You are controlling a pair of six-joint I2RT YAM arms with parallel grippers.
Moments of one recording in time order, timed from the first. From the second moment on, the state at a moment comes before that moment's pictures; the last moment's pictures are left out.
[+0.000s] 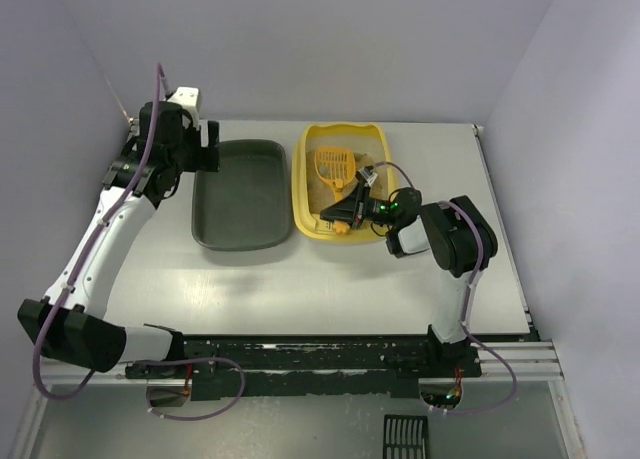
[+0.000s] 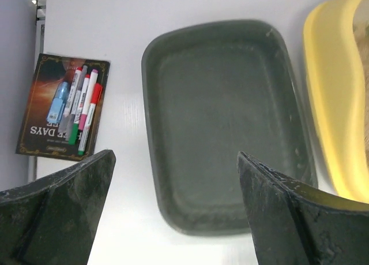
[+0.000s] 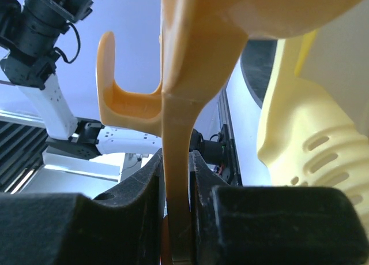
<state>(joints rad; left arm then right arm) -0.26 1.34 1.43 -0.59 -0.21 -0.07 0.28 1.98 0.71 1.47 -1.09 1.52</state>
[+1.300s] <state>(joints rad) -0.26 1.19 1.21 -0.81 -0.19 0.12 0.17 1.68 0.66 1.02 -1.00 1.15</state>
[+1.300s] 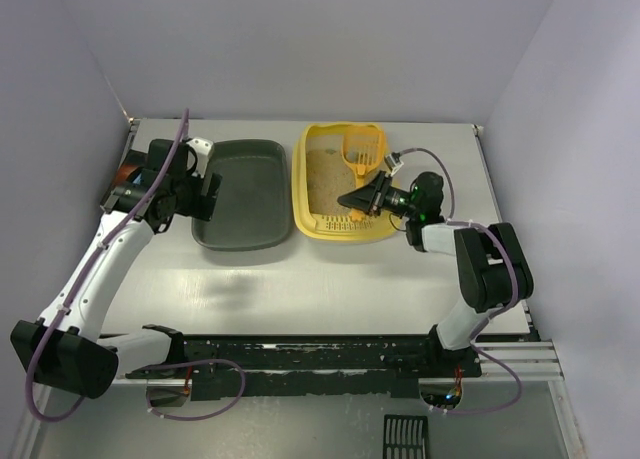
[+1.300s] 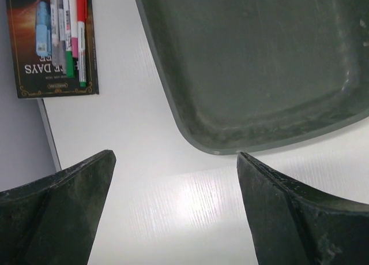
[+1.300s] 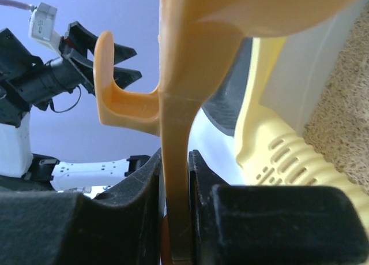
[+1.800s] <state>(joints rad) -0.26 1.14 1.17 -0.86 -0.21 0.08 0.18 1.87 0.63 1.46 -1.06 1.59</state>
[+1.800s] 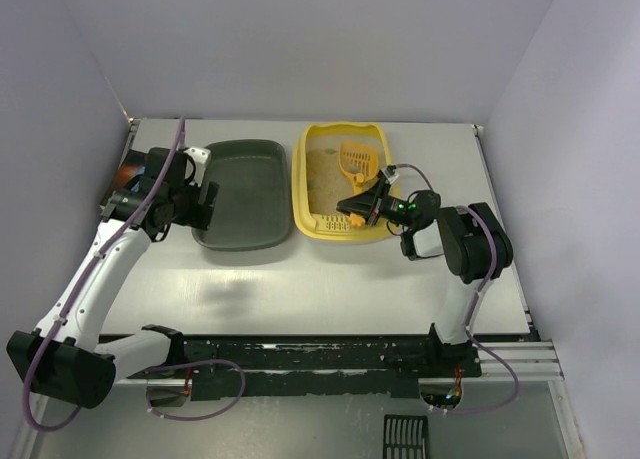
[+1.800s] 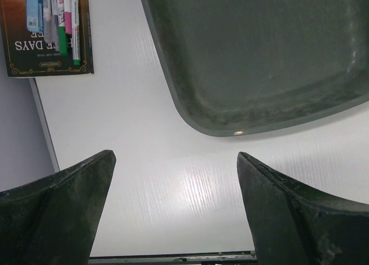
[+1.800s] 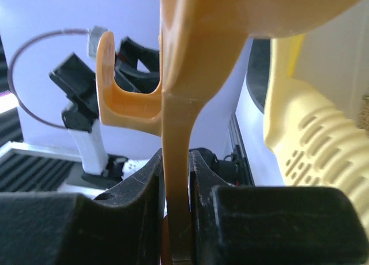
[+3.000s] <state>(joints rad) -0.26 1.17 1.11 -0.85 -0.18 0.09 0.29 1.57 0.80 0.28 -0.84 0.69</state>
